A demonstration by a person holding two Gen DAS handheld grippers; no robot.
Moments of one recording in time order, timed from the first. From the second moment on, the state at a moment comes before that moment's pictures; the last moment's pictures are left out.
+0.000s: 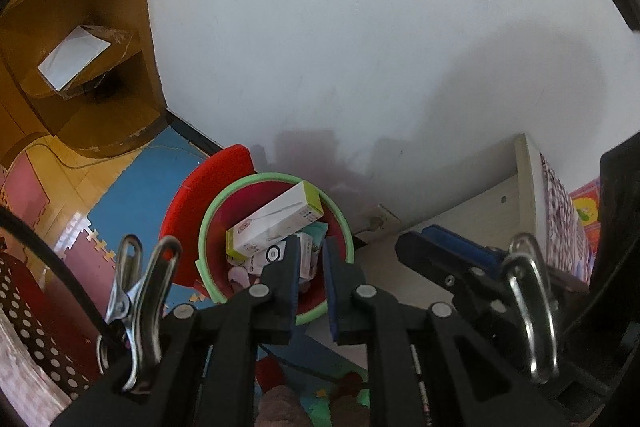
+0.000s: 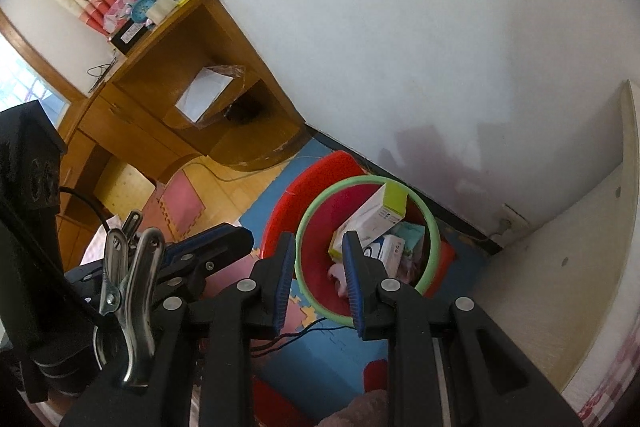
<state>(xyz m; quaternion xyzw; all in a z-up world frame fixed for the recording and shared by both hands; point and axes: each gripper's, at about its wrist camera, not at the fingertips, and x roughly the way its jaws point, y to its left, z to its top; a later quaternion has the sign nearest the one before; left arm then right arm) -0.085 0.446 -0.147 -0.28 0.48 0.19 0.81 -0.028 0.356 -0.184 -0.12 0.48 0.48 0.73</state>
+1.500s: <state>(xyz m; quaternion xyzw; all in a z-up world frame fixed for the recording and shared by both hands) -0.122 0.409 -0.150 -0.28 0.52 0.27 0.76 -0.068 0.303 -0.175 -0.19 0.45 0.43 0.76</state>
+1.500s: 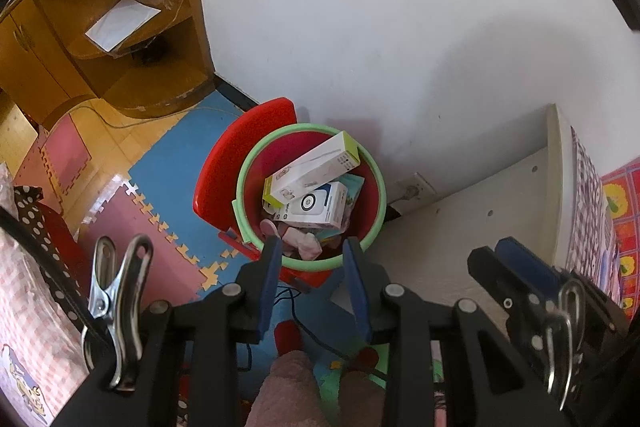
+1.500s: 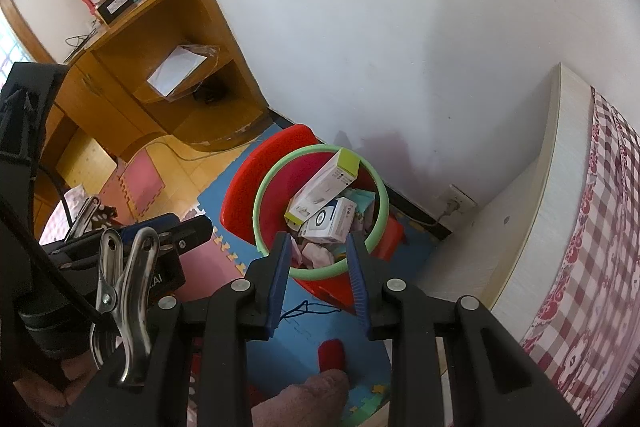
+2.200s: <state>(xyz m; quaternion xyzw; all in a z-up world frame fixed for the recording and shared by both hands) -0.117 0.400 -0.151 -0.27 0.53 0.27 0.76 -0.066 0.299 -0.176 -0.19 0.45 0.43 0.76</state>
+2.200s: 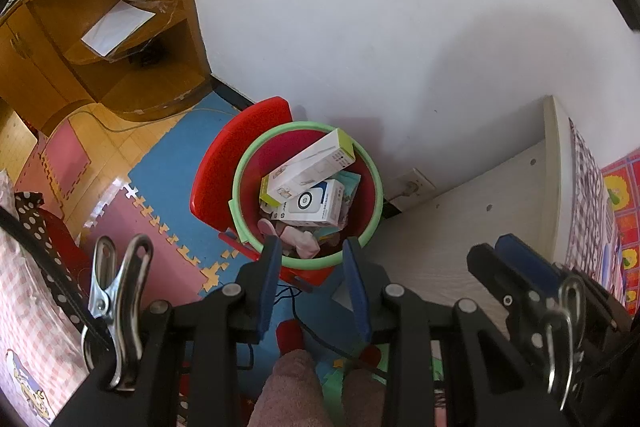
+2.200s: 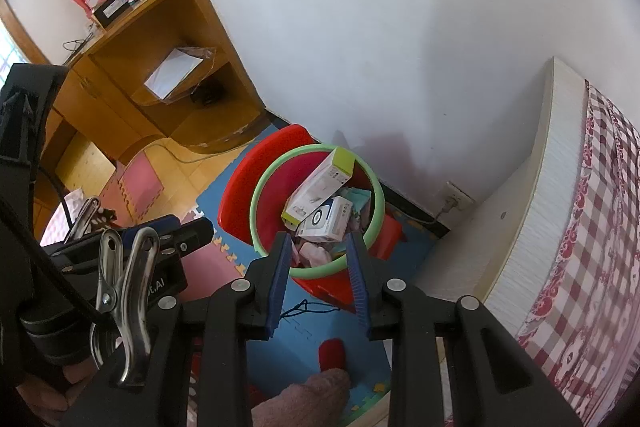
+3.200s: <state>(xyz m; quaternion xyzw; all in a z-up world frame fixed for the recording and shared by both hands) -0.114 0.394 -0.149 -0.25 0.53 0.26 0.77 -0.063 0.298 -0.176 -0.19 0.45 0.43 0.76</state>
